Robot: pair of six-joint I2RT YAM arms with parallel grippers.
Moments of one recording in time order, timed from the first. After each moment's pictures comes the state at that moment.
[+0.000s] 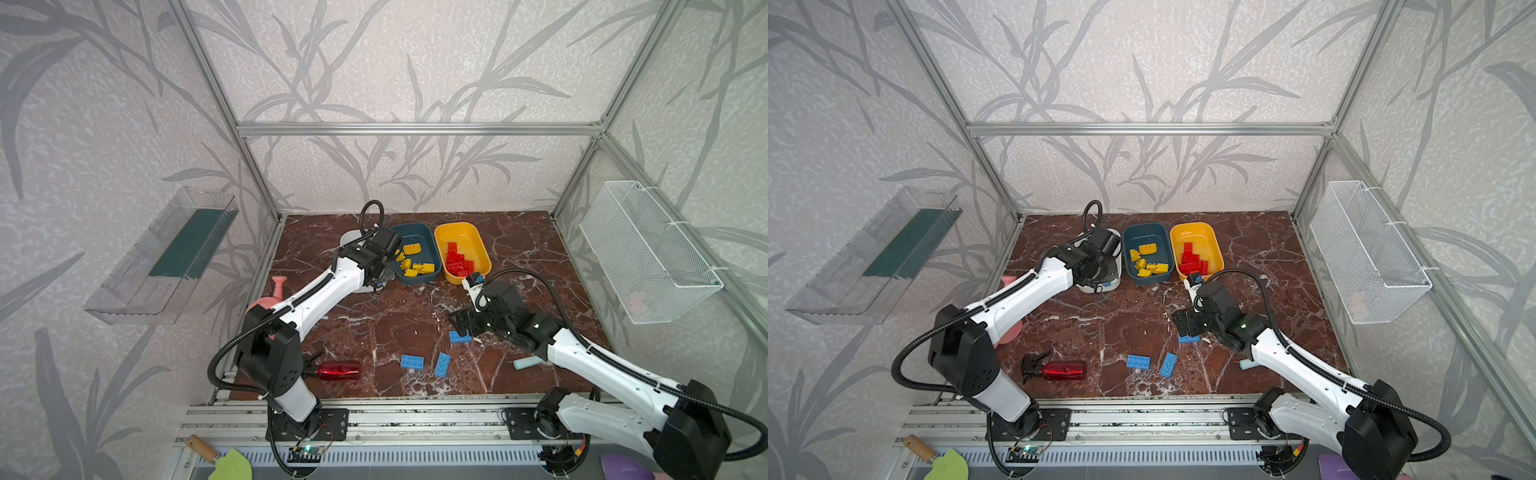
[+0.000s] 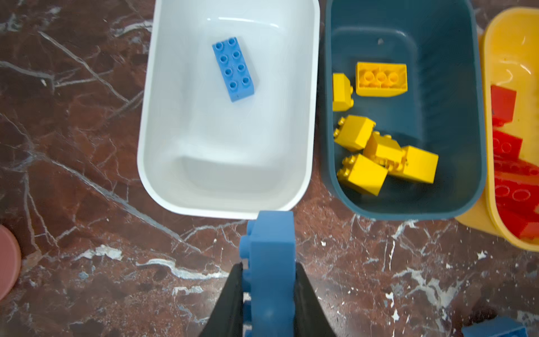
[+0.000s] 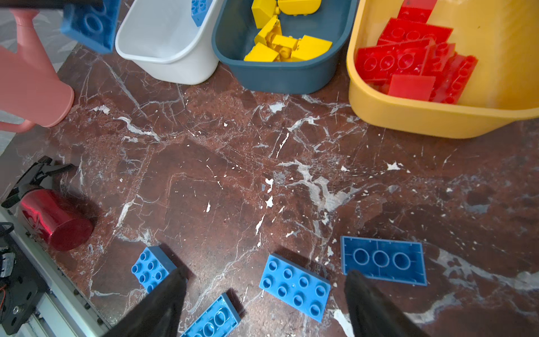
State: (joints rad) left arm -0.52 1.67 1.44 -0.87 -0.32 -0.69; right arm 0.67 1.08 0.68 -0.36 -0.07 0.32
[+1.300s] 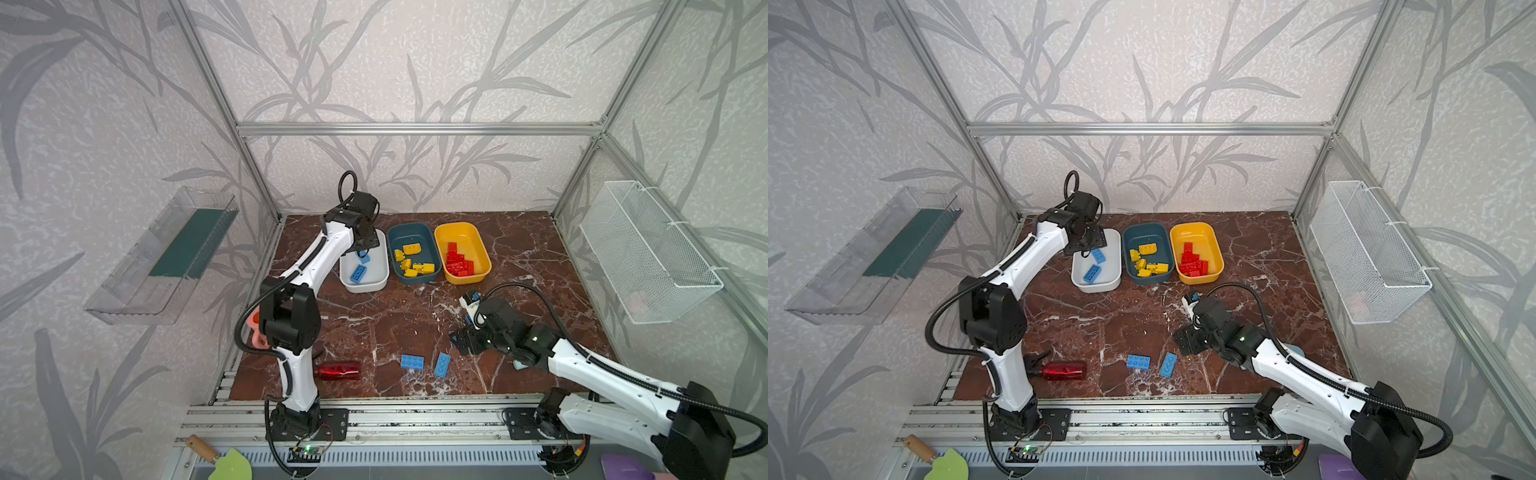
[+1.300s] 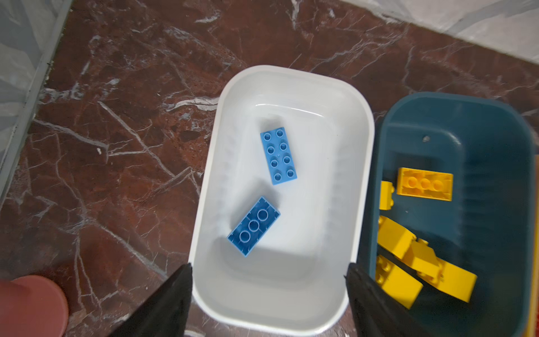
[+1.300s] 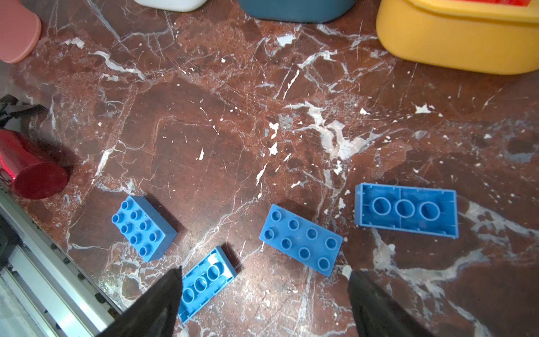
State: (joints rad) left arm -0.30 1.86 1.78 -0.98 -0.27 -0.58; right arm 0.76 1.04 0.60 -0.44 -0.02 0.33
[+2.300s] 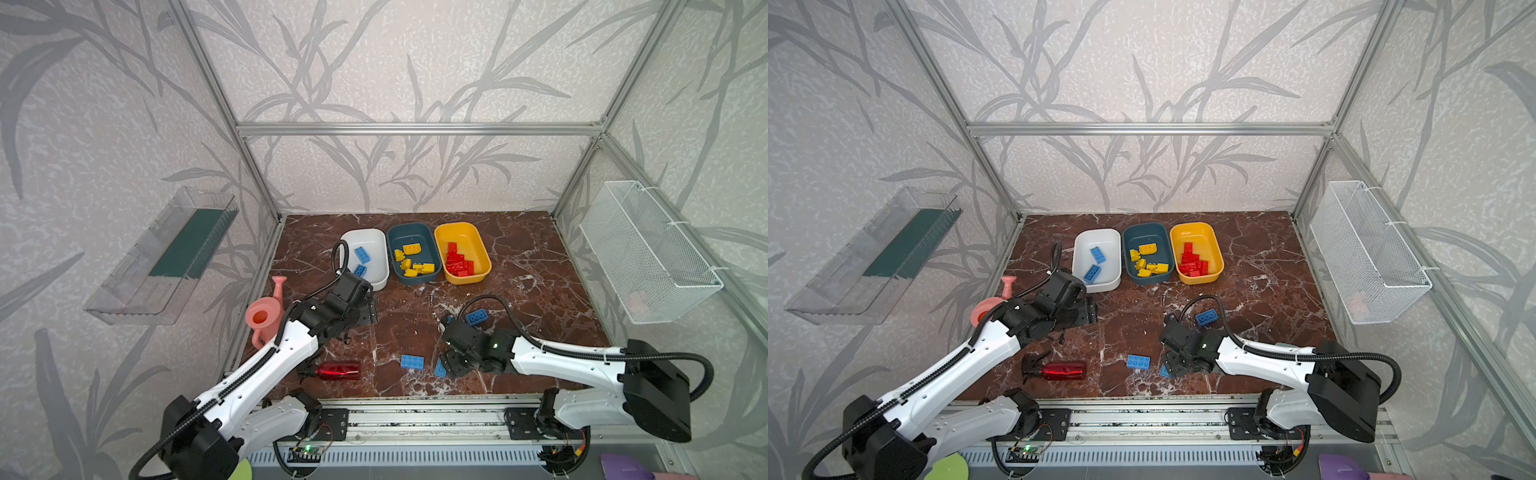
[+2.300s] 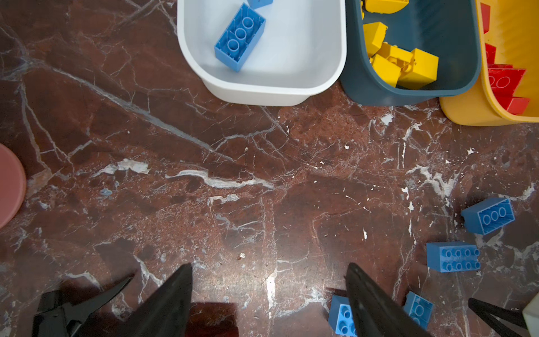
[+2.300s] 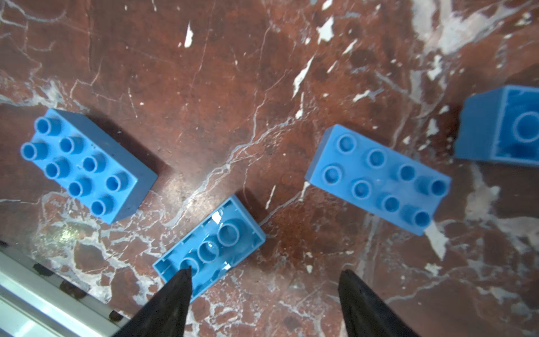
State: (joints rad) left arm -0.57 1.06 0.86 -0.82 -0.20 -0.70; right arm 1.06 1.33 0.67 -0.54 0.13 0.54
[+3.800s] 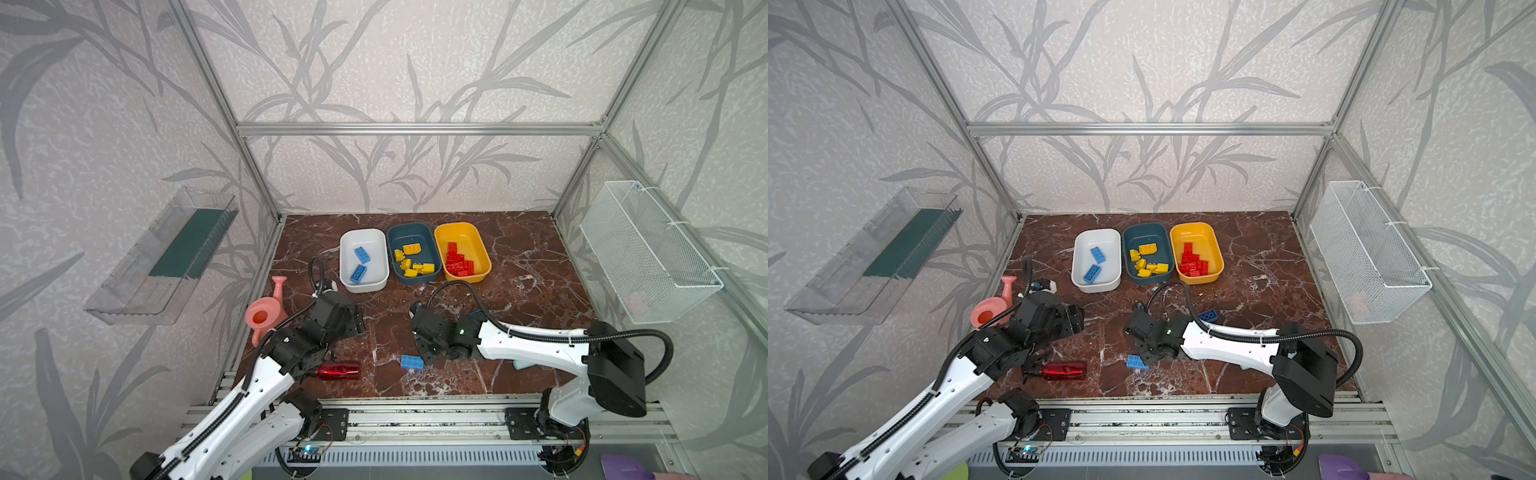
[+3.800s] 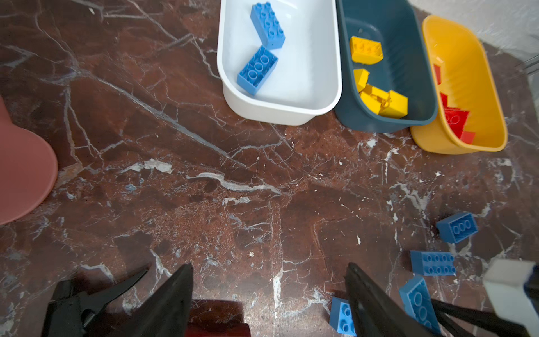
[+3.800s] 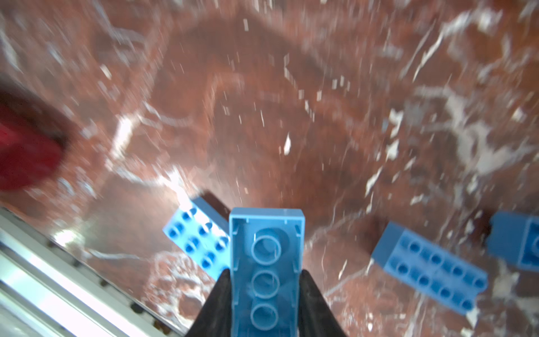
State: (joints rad) left arm -0.57 0.75 0.74 -0.81 -0.27 -0.74; right arm 1.09 1.57 1.06 -0.62 0.16 0.52
